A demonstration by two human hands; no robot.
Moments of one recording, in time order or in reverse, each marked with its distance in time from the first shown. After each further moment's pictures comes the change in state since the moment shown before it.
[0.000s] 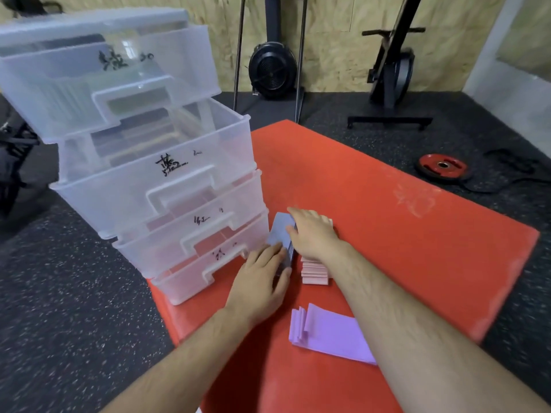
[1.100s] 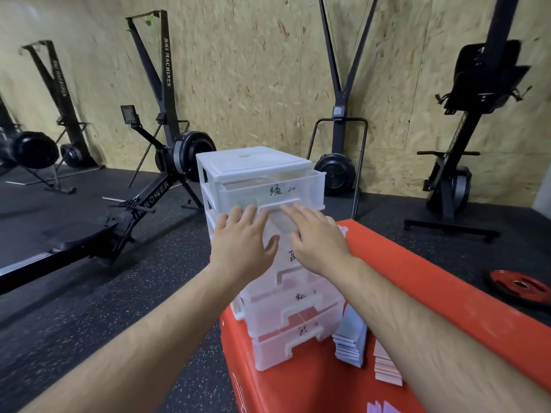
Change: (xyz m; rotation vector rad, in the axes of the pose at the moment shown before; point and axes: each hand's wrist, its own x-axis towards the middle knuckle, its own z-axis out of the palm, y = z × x) left_hand 0.014 -0.025 -0.313 0.641 0.442 -0.181; right_hand -0.020 -0.215 -0.174 -0.009 0.462 -0.463
